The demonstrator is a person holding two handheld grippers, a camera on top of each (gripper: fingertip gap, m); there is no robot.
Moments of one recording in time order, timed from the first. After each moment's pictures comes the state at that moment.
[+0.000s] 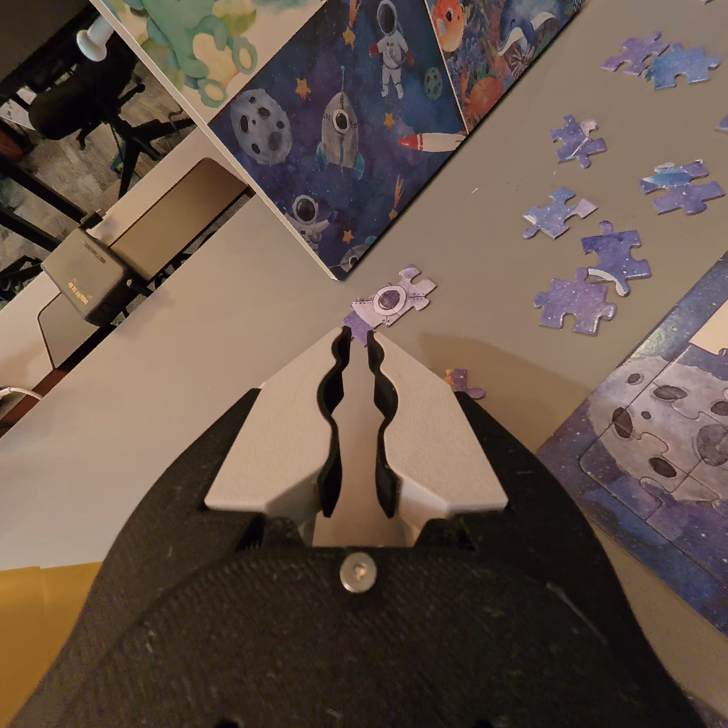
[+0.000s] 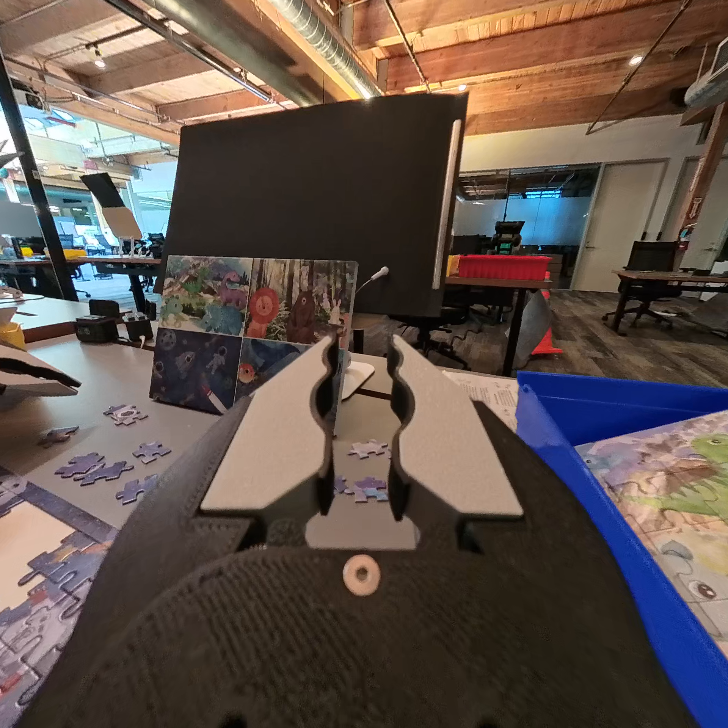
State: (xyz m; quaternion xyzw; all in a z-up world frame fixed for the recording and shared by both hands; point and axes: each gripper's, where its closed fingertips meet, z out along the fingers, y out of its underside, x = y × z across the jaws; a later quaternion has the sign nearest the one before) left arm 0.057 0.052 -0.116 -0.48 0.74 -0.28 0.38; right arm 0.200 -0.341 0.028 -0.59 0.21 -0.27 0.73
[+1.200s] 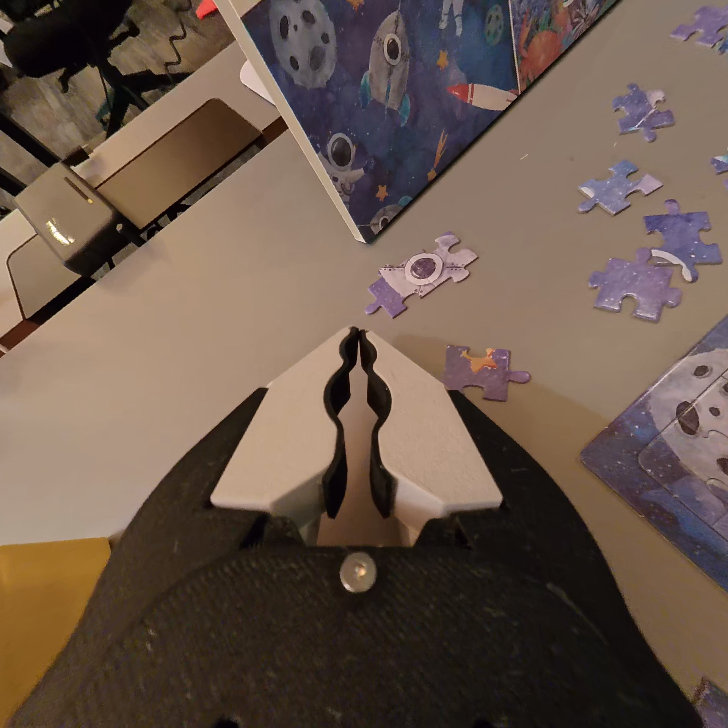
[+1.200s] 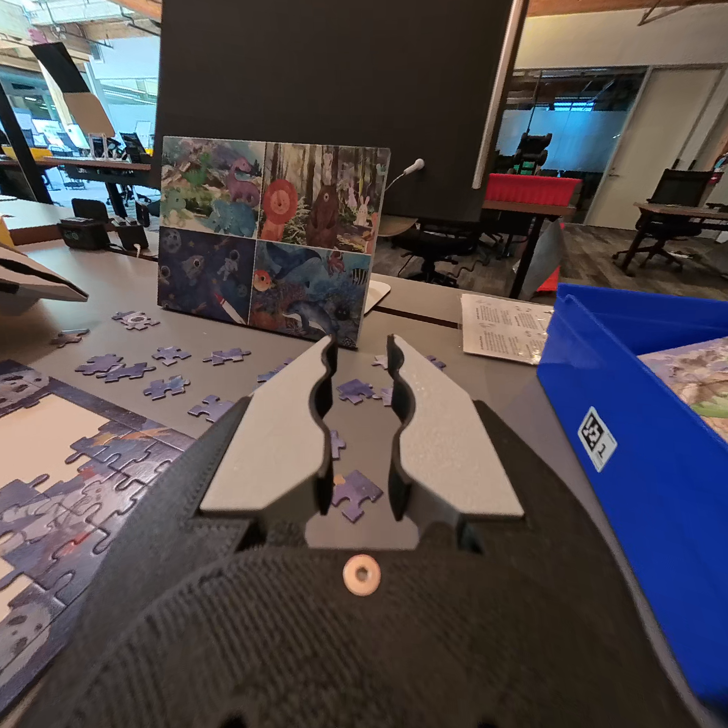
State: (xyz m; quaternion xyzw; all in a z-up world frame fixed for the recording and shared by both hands) left arm 0.056 0.077 -0.136 -0.52 0.73 -0.28 0.36; right arm 0.167 -0.331 -0.035 -0.67 0.23 -0.26 0.66
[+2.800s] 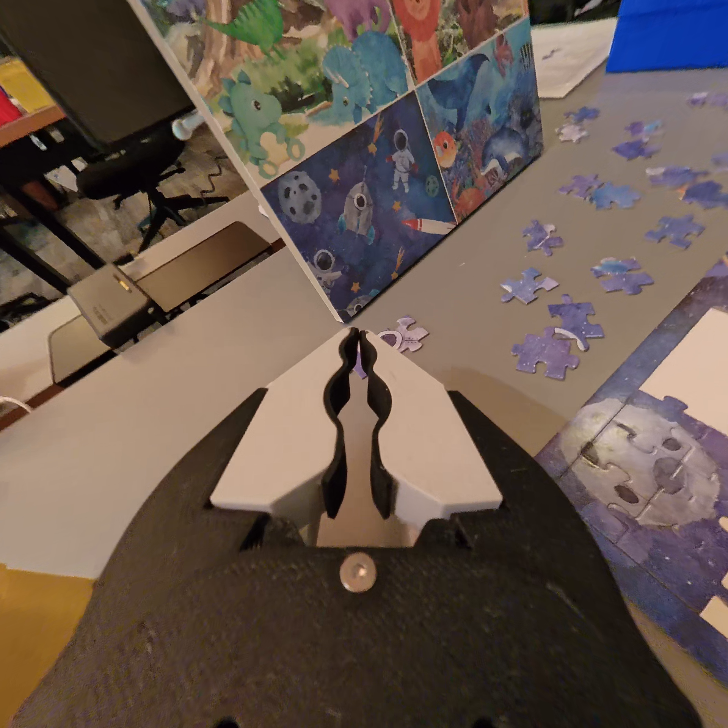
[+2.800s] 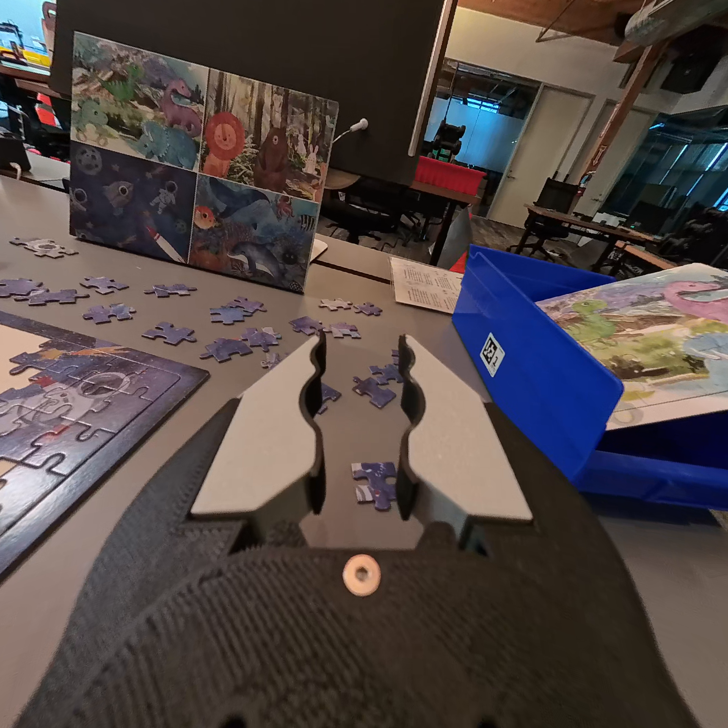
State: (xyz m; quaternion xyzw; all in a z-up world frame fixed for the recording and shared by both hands) left arm 0.052 0.048 -0.090 -0.47 0.68 -0.37 0.42; right arm 0.126 -0.388 -0.056 -0.68 0.25 -0.37 0.58
